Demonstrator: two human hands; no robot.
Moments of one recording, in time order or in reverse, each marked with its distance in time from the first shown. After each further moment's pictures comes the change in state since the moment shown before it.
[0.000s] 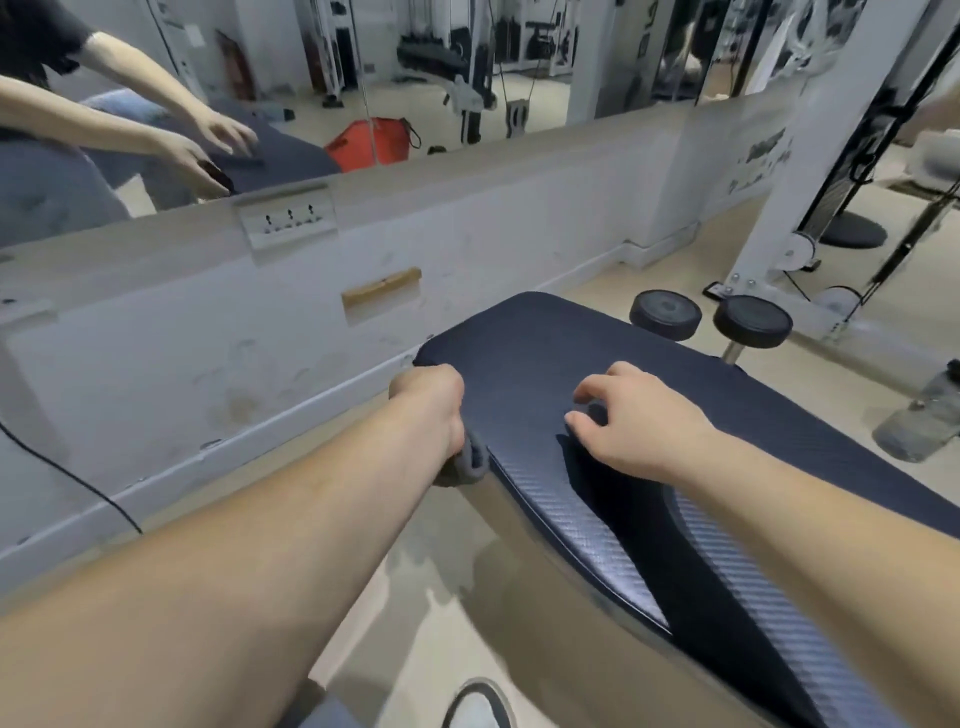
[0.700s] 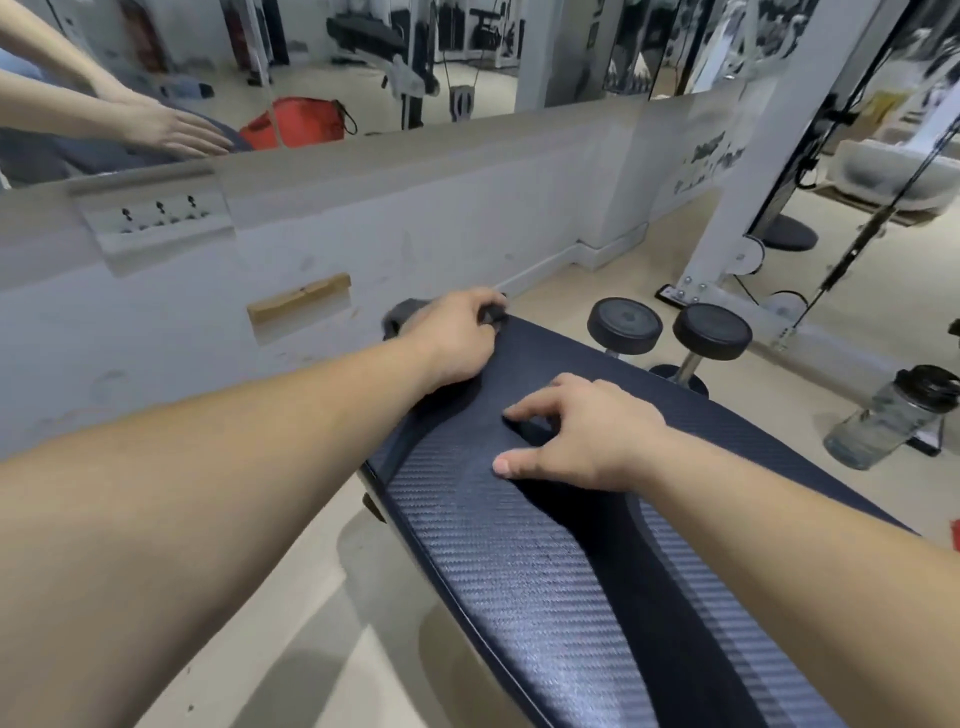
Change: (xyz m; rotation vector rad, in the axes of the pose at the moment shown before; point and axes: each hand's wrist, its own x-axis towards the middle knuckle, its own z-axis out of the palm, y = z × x) left_hand 0.087 0.052 0.120 1.034 -0.396 0.954; right_hand 0.084 0.011 -0.002 0.099 -0.185 0.107
